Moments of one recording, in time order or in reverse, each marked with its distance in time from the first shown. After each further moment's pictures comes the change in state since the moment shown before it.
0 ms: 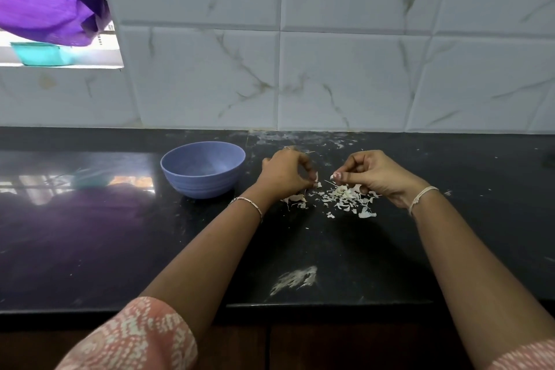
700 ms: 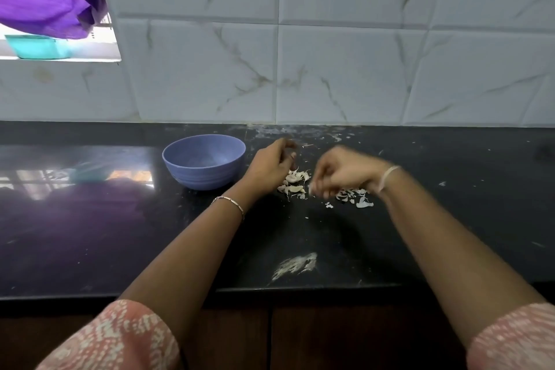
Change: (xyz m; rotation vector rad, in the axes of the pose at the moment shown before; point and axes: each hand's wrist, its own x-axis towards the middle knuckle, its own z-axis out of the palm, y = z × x) left_hand -0.013 -0.026 -0.004 -0.328 0.107 0.011; right_hand 0.004 -0.032 0.033 -0.262 -0.297 0.028
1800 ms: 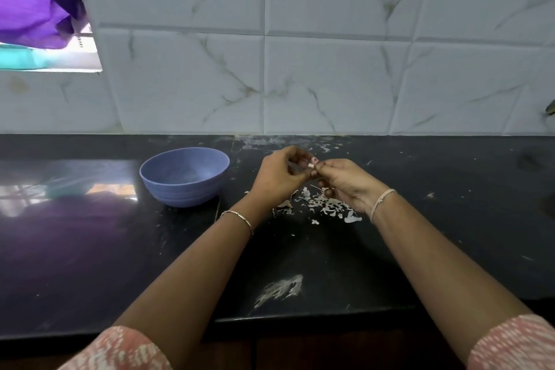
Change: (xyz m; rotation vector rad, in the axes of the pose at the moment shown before) left_hand 0.011 0.033 0.028 -0.167 0.054 0.077; right_hand 0.020 0.033 -0.001 0.590 0.336 0.103
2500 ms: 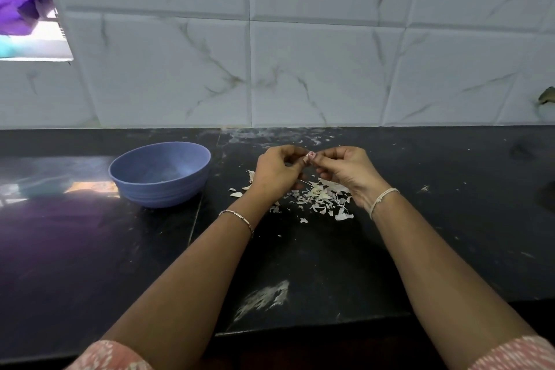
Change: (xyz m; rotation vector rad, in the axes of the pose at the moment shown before) left_hand 0.008 0.002 0.025 -0.244 -0.031 -0.243; right_hand 0.010 0.013 -0.022 0.054 0.215 -0.179
